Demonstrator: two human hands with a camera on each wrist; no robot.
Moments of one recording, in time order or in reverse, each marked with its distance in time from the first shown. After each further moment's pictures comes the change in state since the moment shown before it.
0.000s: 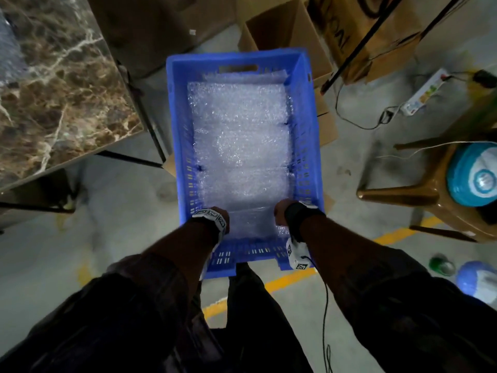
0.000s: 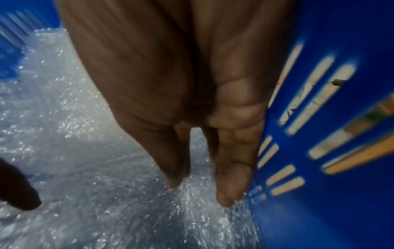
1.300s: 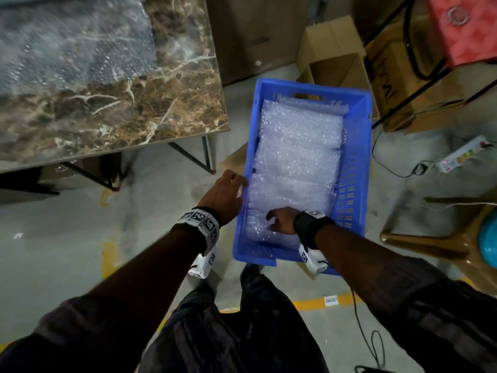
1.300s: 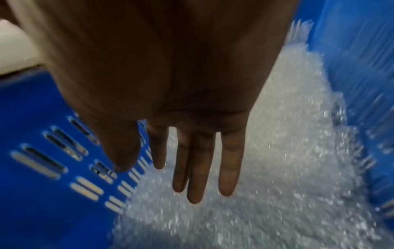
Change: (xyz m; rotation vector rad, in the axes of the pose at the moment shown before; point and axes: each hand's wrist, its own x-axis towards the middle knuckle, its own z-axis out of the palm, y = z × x) left_hand -0.118 -0.098 0.017 -0.754 0.887 0.142; right_hand -0.048 -0.103 -0.004 -0.101 0.041 -0.367
